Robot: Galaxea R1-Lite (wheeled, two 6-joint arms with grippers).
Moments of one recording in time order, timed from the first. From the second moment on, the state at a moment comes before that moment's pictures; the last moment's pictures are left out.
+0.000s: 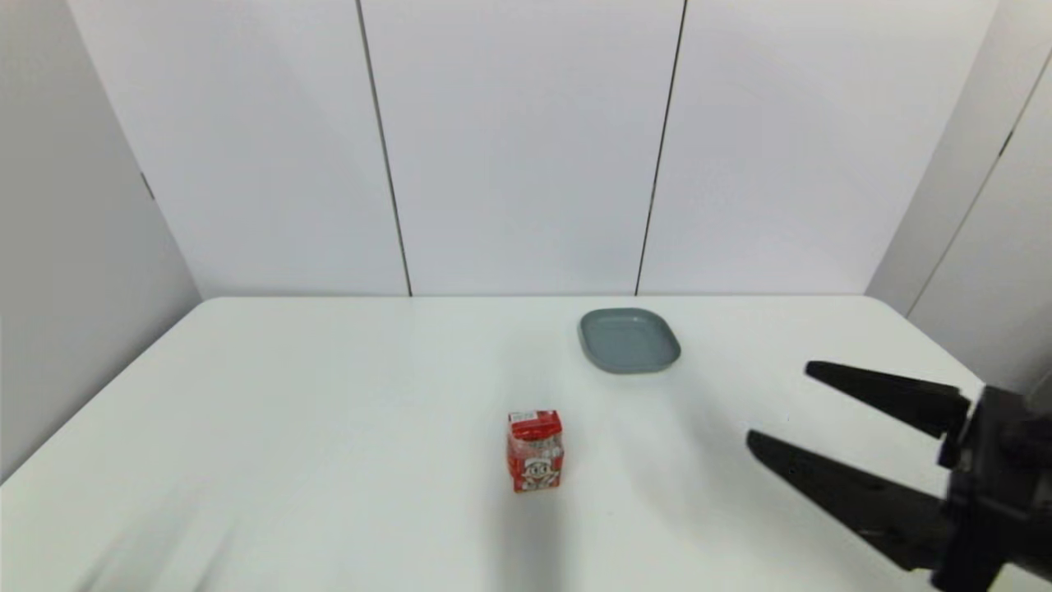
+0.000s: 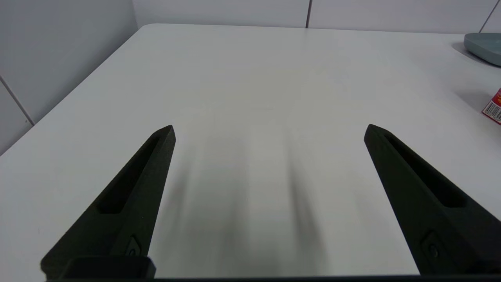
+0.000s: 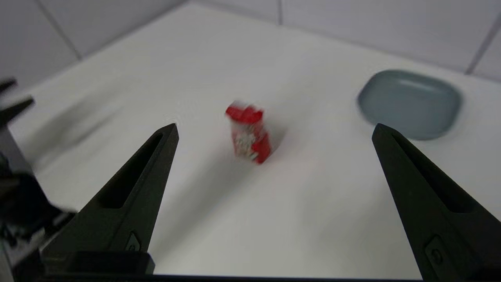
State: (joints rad) left arm 0.00 0.00 0.00 -0.01 0.00 -0.01; right arm 0.77 1.13 -0.46 -0.51 -0.04 0.12
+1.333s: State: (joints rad) left arm 0.00 0.00 0.00 -0.01 0.00 -0.01; right arm 0.83 1.95 -0.68 -0.86 -0.04 -0.03
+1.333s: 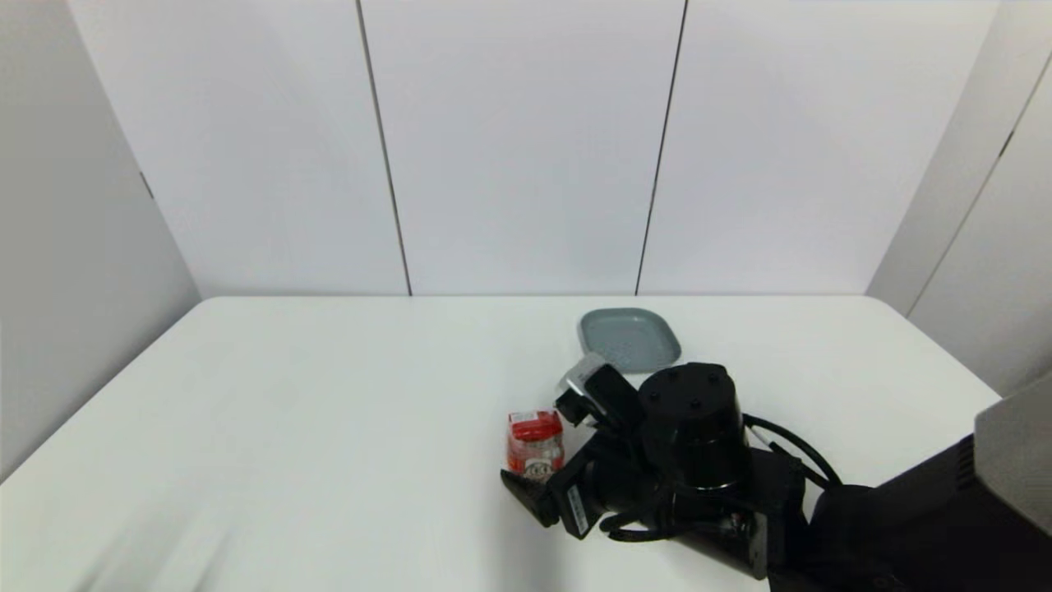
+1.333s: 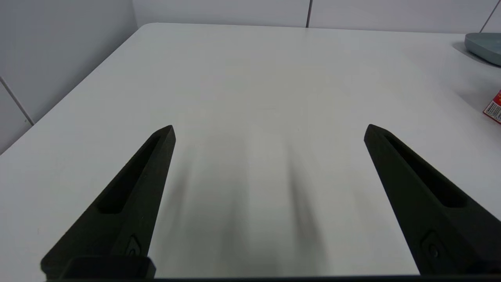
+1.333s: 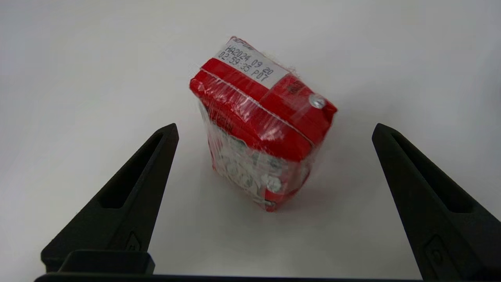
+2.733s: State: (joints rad) left arm 0.00 0.00 0.00 -0.01 0.00 -0.01; right arm 0.68 1.84 -0.75 -0.85 -0.04 0.05
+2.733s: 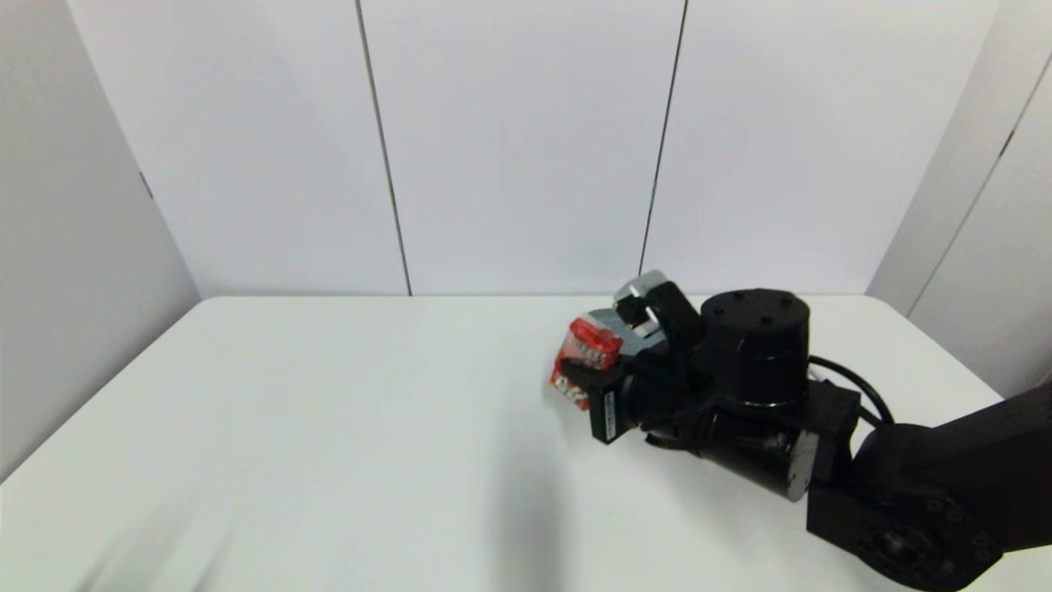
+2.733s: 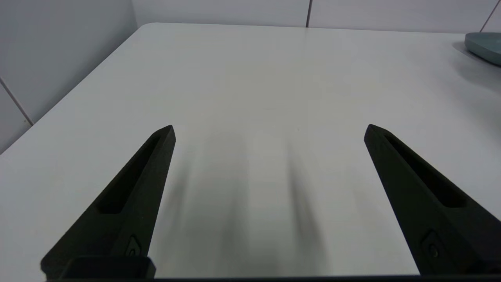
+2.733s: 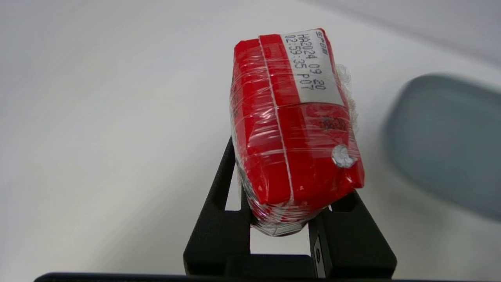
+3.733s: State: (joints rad) left arm 0.00 0.00 0.00 -0.01 0.00 -0.01; right arm 0.12 1.88 -0.81 -0.75 0.21 0.03
